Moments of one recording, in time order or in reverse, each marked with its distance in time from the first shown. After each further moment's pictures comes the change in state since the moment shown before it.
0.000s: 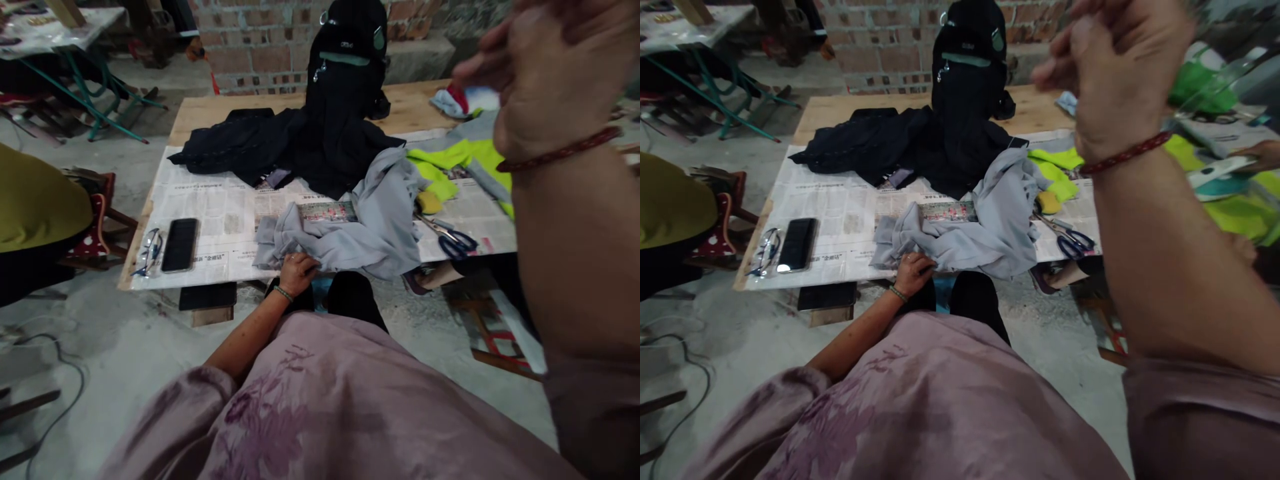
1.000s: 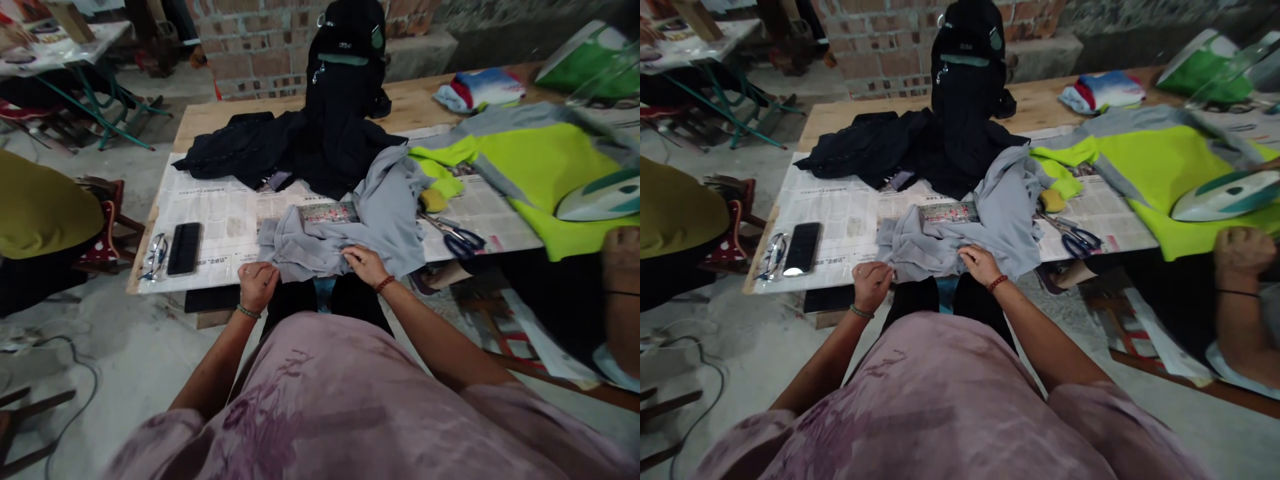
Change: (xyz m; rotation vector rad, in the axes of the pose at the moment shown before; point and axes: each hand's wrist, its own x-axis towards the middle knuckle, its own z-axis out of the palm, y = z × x) left_hand -0.048 -0.028 -0.070 0.166 0.299 -0.122; right_hand -0.251 0.151 0.008 -0.526 -0.541 0.372
